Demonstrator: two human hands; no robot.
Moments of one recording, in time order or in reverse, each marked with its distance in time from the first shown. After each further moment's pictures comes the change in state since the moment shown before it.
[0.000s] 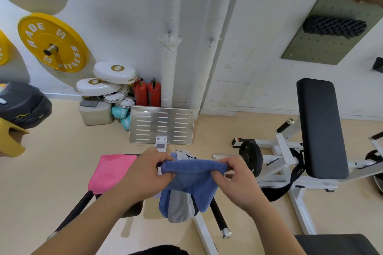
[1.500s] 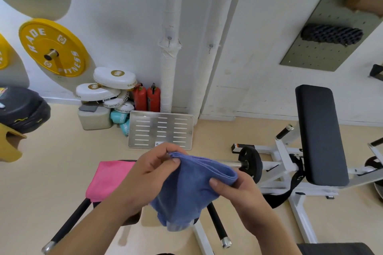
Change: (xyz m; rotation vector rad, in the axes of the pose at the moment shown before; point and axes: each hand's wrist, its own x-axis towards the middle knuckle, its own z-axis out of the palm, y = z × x) left_hand -0.028 0.063 -0.035 -0.623 0.023 0.045; right_hand -0.018 -0.026 -0.009 0.592 -0.235 0.007
